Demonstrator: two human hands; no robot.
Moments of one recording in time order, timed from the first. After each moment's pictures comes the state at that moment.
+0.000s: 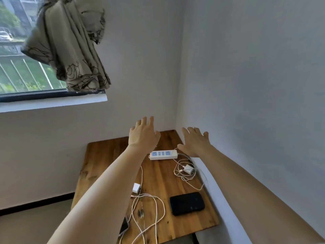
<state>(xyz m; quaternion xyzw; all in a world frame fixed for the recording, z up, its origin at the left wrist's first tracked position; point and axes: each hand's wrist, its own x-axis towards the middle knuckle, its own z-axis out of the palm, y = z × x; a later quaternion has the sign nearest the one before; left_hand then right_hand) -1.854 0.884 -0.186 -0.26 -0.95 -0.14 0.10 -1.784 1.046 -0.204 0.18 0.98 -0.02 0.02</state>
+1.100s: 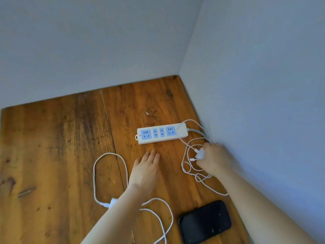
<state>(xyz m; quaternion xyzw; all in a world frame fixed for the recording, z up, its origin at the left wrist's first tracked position) -2.019 0.952 -0.559 -0.37 -0.90 -0.03 -0.24 -1.938 1.162 -0.511 0.36 0.91 -0.09 0.17</state>
